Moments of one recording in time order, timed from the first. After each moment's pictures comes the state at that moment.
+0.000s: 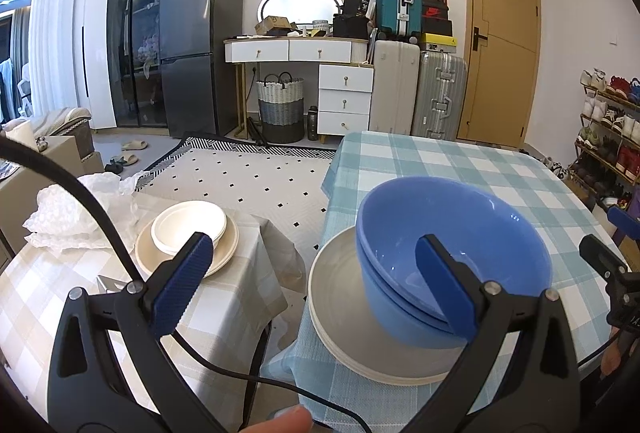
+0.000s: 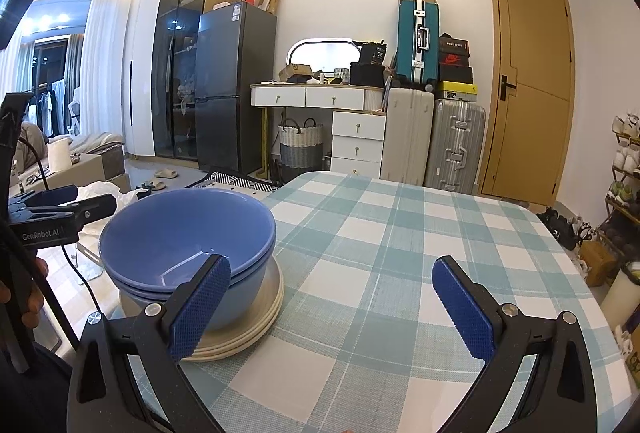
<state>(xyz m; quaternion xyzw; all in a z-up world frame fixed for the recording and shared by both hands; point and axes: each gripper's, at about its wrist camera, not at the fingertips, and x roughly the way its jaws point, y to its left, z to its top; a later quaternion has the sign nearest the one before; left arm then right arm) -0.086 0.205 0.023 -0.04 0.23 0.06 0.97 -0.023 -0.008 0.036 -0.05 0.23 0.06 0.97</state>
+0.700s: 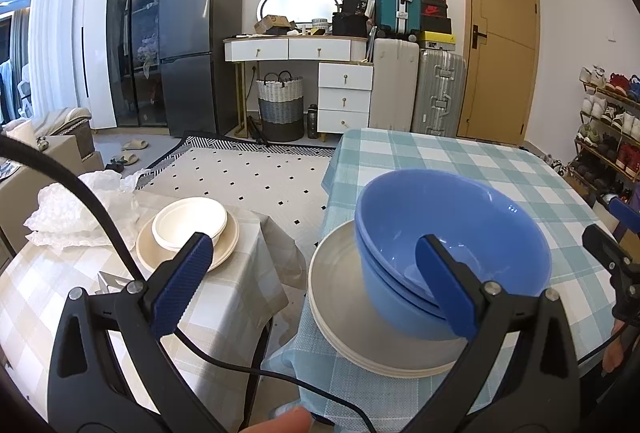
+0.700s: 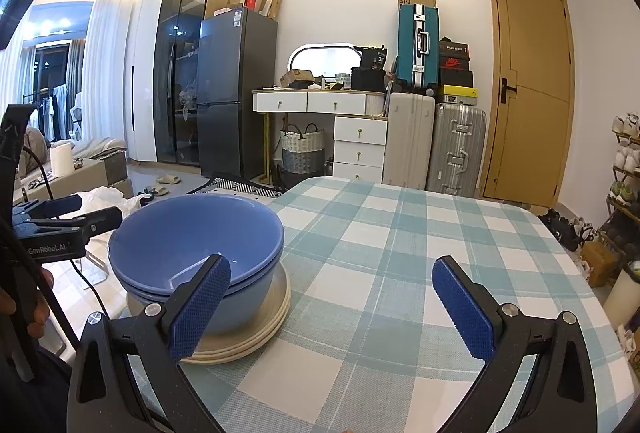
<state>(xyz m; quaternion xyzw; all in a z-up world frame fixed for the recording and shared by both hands) -0.091 0.203 0.021 -0.03 0.23 0.06 0.97 -0.026 -0.004 0.039 -0.05 0.22 0.07 0.97</state>
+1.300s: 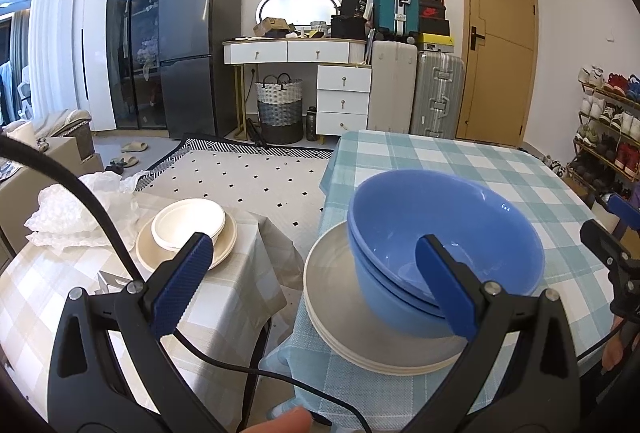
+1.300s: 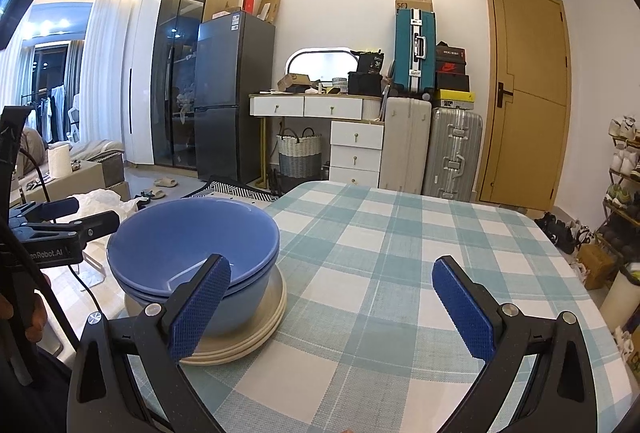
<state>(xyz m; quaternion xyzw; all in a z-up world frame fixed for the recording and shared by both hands) -0.098 0.198 0.024 -0.03 0.23 0.06 0.97 -0.029 -0.003 0.041 -0.05 0.21 0.06 0.98</state>
